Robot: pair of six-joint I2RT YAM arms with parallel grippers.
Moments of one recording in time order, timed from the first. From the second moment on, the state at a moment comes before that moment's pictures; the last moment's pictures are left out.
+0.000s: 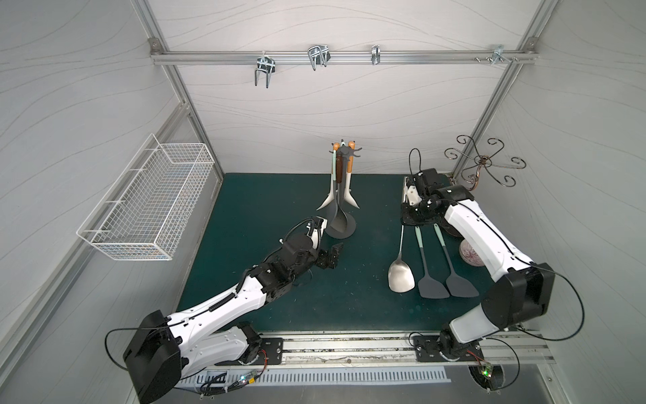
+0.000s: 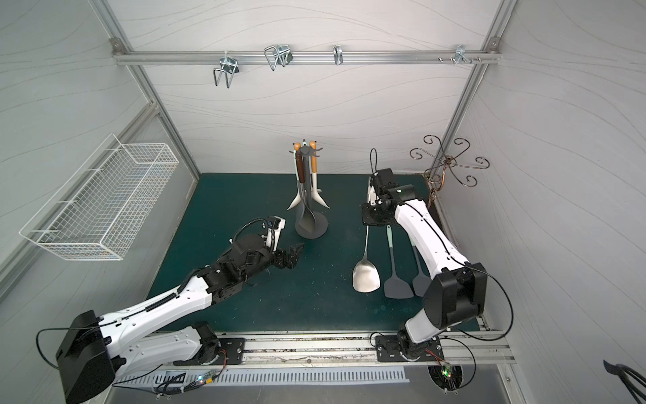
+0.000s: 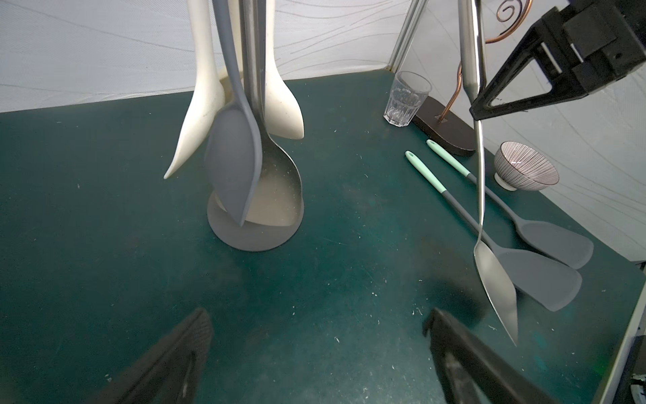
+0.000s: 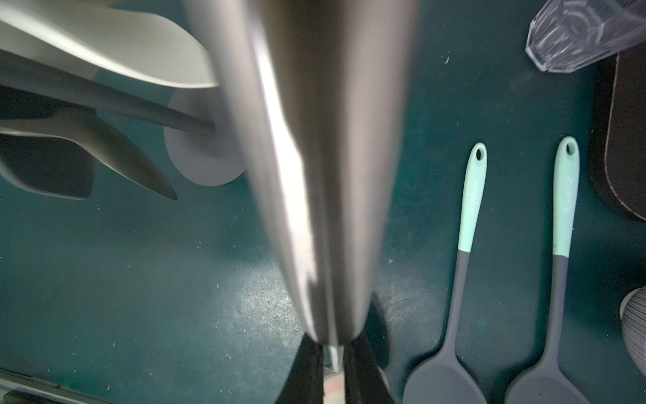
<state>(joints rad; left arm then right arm) -0.78 1.07 0.65 0.00 -0.15 -0.26 0.33 1.56 1.49 -1.07 -0.11 0.25</state>
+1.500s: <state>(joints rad) -0.78 1.06 0.62 0.02 -0.15 -0.24 0.32 2.07 1.59 -1.07 -0.03 0.27</state>
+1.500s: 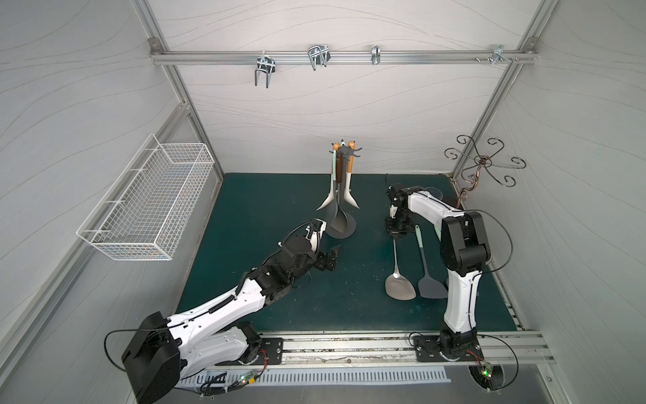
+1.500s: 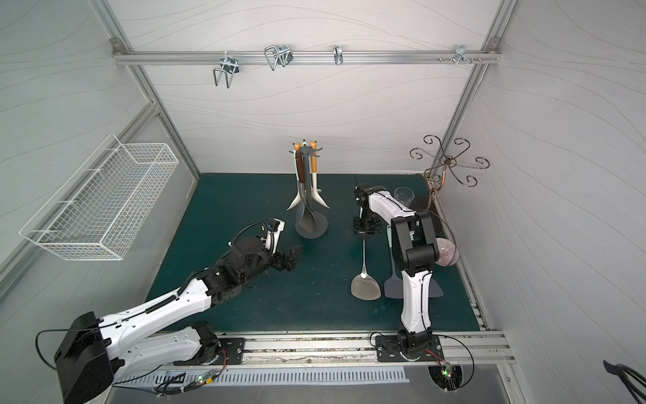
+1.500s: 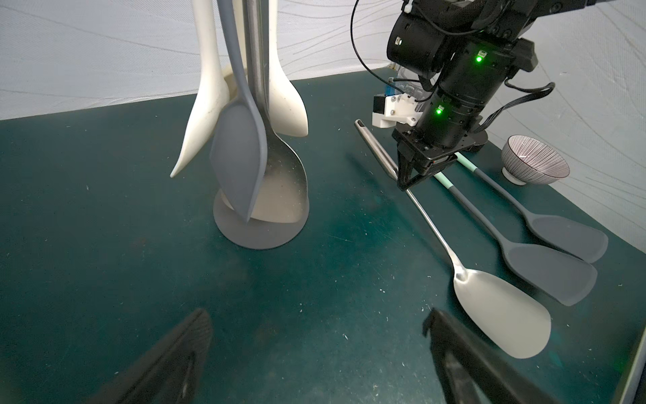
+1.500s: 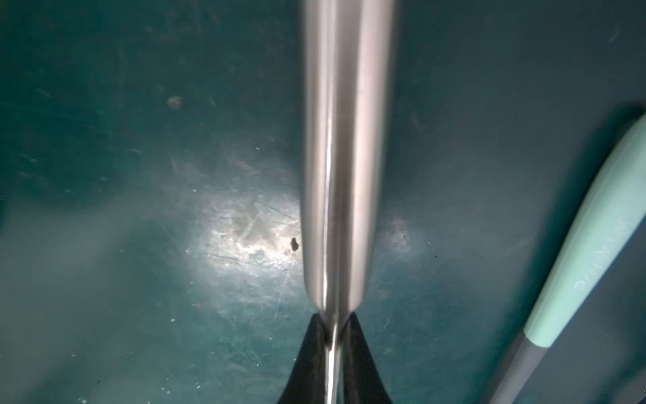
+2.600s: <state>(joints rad) -0.78 1.05 0.62 0.02 -0.15 -0.24 0.31 2.05 1.53 -1.03 -0.05 0.26</state>
